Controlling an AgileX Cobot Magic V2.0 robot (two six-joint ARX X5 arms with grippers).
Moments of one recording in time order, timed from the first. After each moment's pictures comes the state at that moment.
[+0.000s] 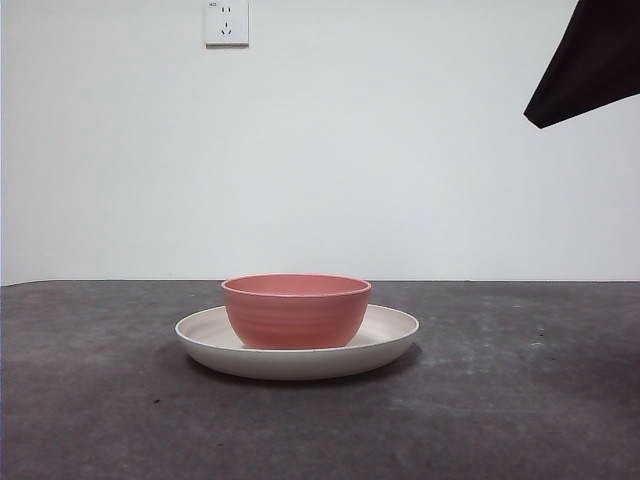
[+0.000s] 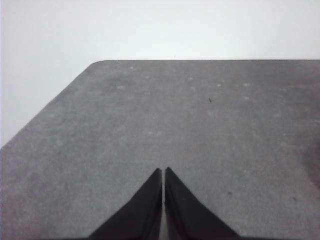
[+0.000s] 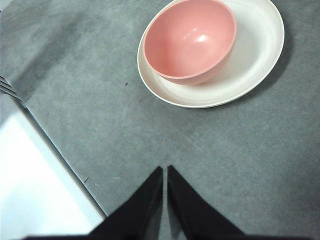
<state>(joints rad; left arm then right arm) 0.12 0.01 0.07 -0.20 0.05 0.04 0.49 0.86 0.76 -0.68 -0.44 0.10</state>
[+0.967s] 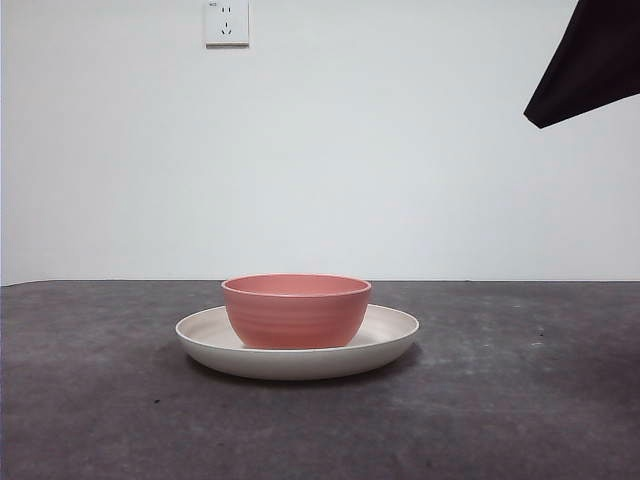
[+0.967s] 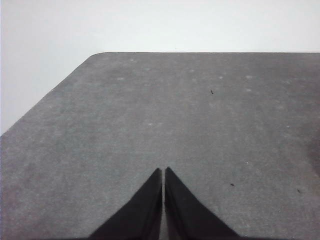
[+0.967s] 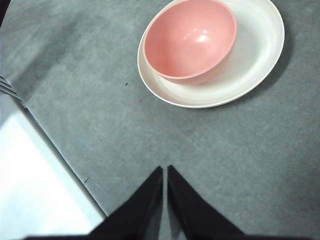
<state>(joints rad) 0.12 0.00 0.03 -0.18 0.05 0.04 0.49 0.86 0.76 -0.68 -0.44 0.10</state>
